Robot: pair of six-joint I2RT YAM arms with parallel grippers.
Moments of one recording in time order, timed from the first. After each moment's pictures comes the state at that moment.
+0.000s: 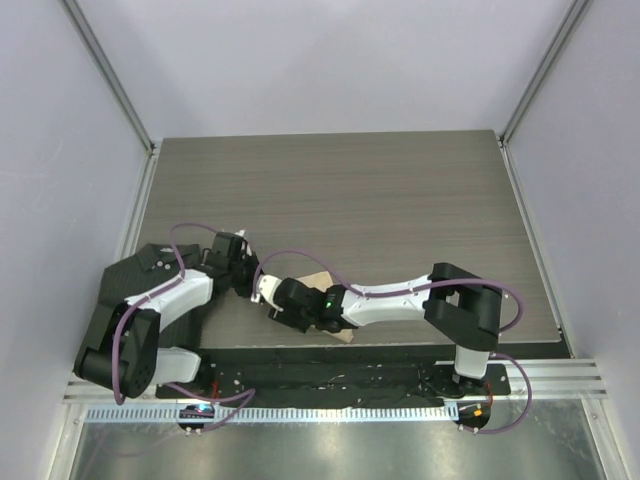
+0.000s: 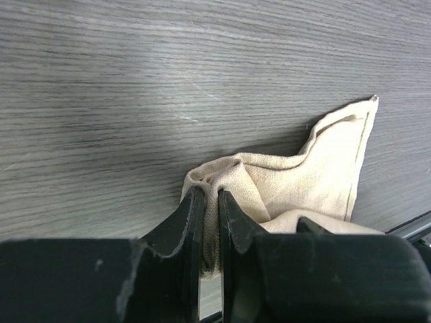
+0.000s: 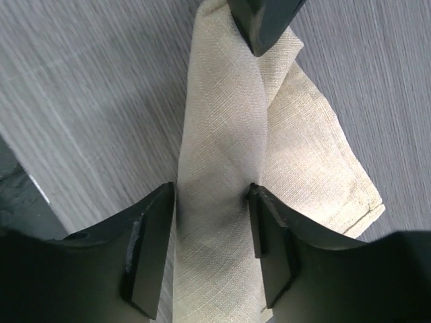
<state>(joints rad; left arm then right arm) -0.33 1.31 0.53 -0.21 0.26 -0.66 1.25 1.81 1.06 -0.13 0.25 -0.08</state>
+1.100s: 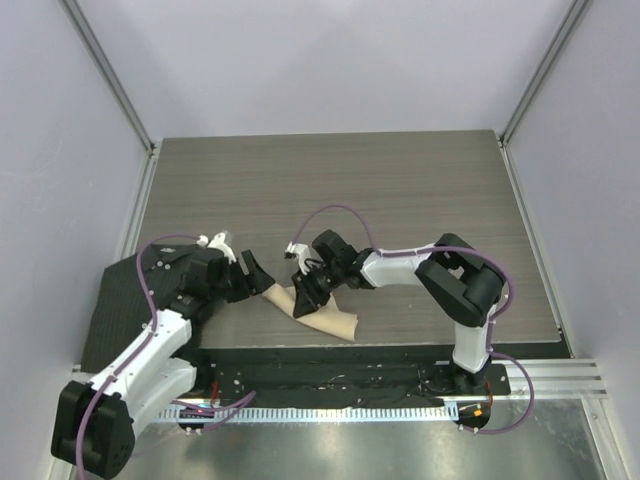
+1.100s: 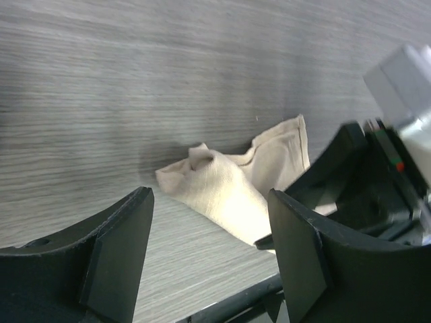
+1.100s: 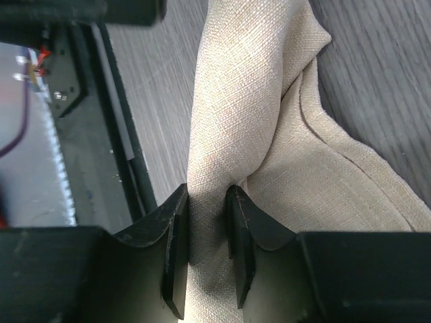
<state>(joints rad) -0.33 0.85 0.39 -0.23 0.17 -0.66 0.89 1.87 0.98 0.05 -0.66 0.19</state>
